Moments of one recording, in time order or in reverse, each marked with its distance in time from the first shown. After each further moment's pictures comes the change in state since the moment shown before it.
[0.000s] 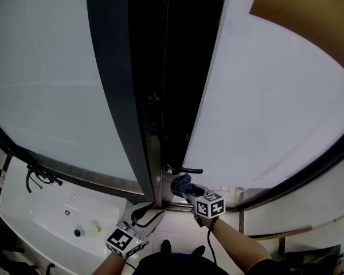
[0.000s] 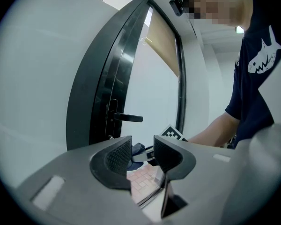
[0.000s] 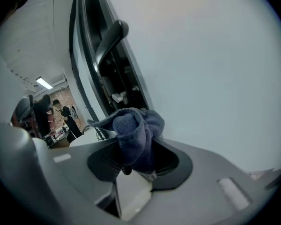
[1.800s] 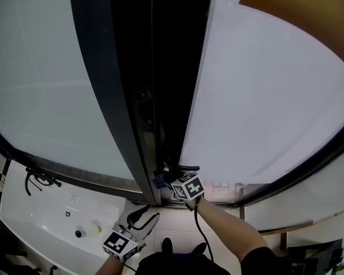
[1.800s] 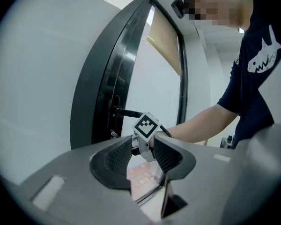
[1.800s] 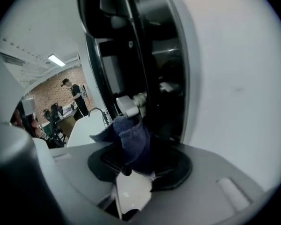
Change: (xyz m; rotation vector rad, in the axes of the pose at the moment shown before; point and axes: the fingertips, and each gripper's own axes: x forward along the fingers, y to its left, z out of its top) left arm -0.011 -0.003 -0.011 -0.026 0.019 0.019; right arm 0.067 0.038 0.033 -0.216 0.184 0.070
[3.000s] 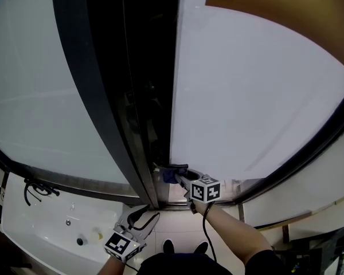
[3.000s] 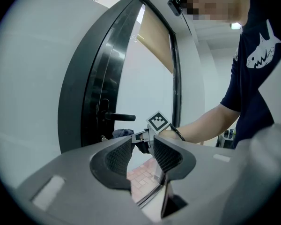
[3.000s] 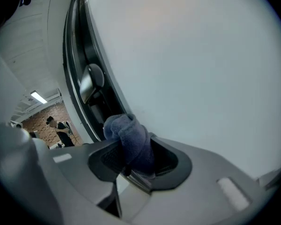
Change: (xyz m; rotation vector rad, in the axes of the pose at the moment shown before) left arm 0.012 -0.022 0.015 0.051 -0.008 -0.049; right arm -0.088 -0.051 0.003 0.315 -0.337 -0.108
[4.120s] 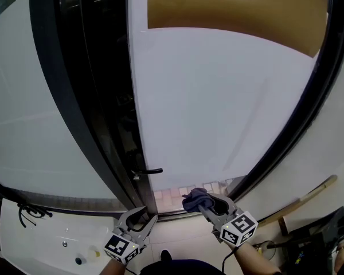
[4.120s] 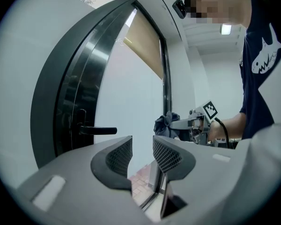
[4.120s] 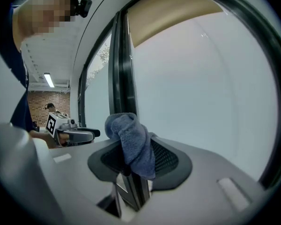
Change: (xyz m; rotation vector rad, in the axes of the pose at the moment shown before) left arm 0.029 -0.049 0.026 0.050 -0.052 -0.106; right arm -0.253 0.050 0.027 -0.297 -0.270 -0.096
